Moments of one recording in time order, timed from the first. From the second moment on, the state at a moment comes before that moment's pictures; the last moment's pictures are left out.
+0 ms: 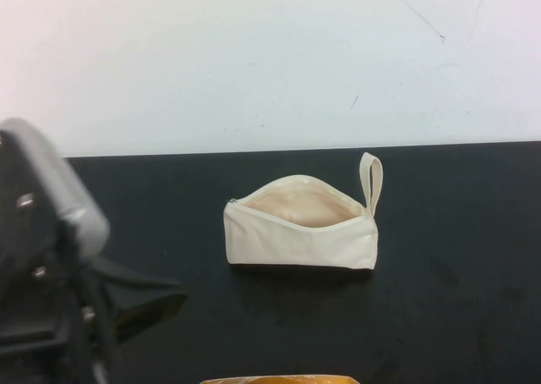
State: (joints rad) right arm -0.10 -0.01 0.02 -0.05 0.42 -0.01; left arm -0.43 0.85 -0.88 -0.57 0.84 0.69
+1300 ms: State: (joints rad) right arm -0.10 -0.01 0.02 -0.05 0.42 -0.01; left arm 0.07 -0.01 0.02 0.00 0.32 -0.02
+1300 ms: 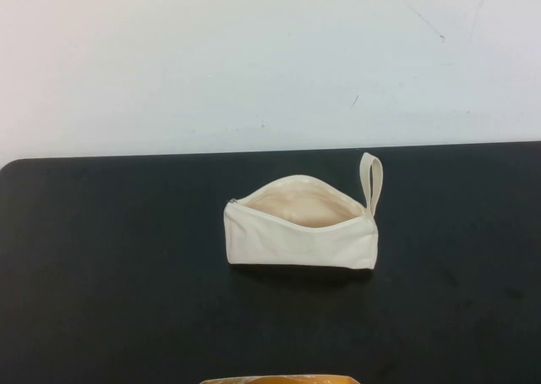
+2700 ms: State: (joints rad) right arm -0.10 -0.01 0.02 -0.05 0.42 -0.01; left arm 0.07 -0.01 0.02 -0.04 0.36 -0.02
